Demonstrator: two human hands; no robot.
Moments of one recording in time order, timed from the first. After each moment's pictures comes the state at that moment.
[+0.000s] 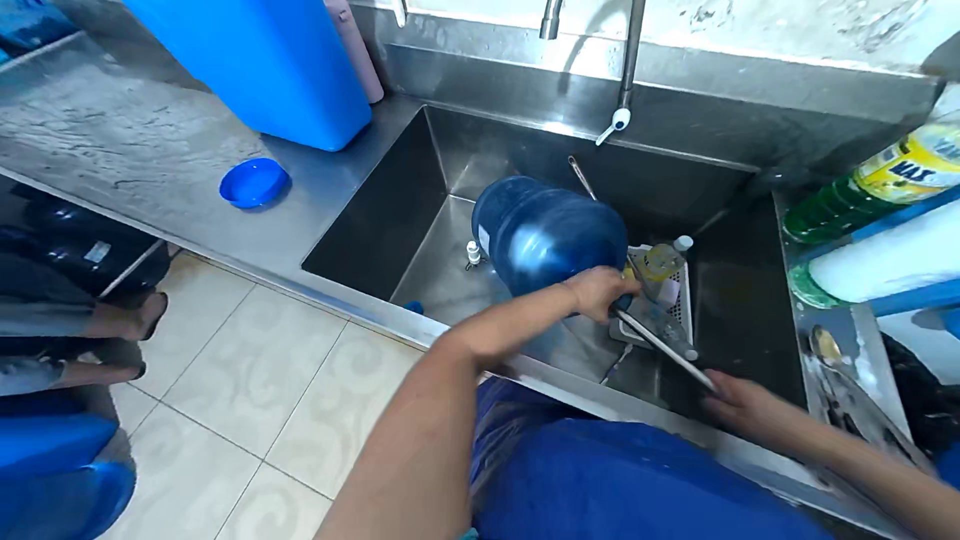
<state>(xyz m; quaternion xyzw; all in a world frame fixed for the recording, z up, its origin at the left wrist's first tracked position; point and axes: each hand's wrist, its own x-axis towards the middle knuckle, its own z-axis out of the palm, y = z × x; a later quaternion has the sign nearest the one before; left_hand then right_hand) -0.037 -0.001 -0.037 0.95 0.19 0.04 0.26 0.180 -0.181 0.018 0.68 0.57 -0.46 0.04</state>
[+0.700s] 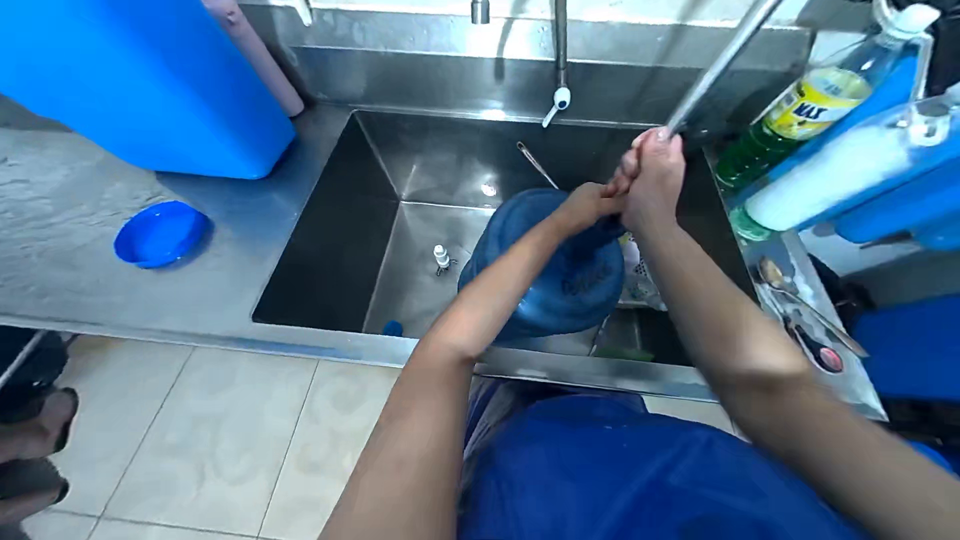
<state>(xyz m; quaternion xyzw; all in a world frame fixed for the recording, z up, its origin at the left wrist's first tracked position) -0.038 0.033 0.048 0.75 0.22 0.25 0.57 0.057 -0.018 0.087 0.51 0.43 -0.23 -0.71</state>
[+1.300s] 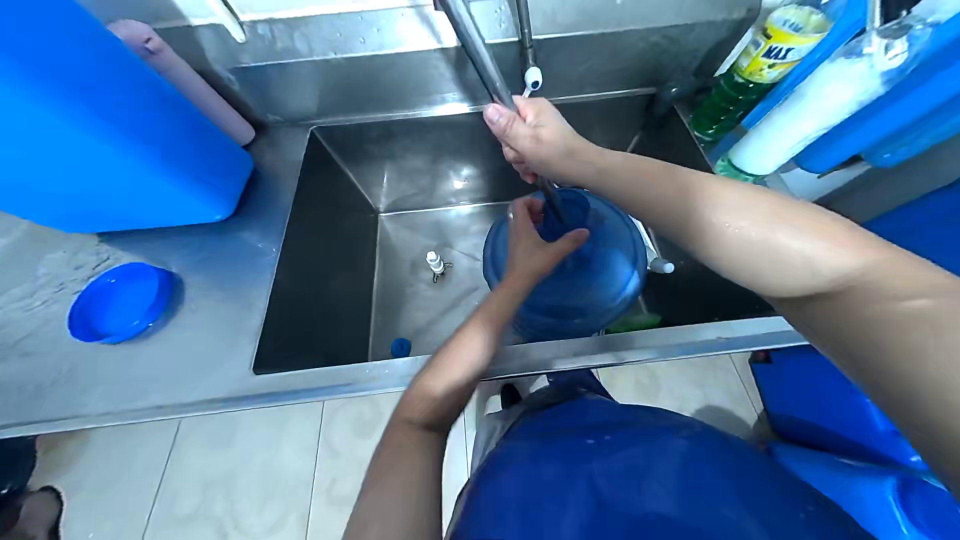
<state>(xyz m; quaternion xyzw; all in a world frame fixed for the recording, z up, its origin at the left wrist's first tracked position) -0.127 -0.007 0.025 0.69 0.34 0.37 0.52 -0.027 0.028 0.133 0.51 0.61 -0.41 -0.46</state>
